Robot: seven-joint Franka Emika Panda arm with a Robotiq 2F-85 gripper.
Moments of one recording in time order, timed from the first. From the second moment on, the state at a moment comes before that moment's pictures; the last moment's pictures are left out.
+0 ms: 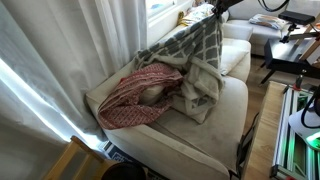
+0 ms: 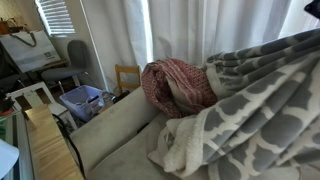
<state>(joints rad) -0.26 0.48 -0.43 -1.75 -0.19 2.59 0.13</state>
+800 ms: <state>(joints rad) -0.18 0.63 -0.56 -1.61 -0.35 2.42 0.41</state>
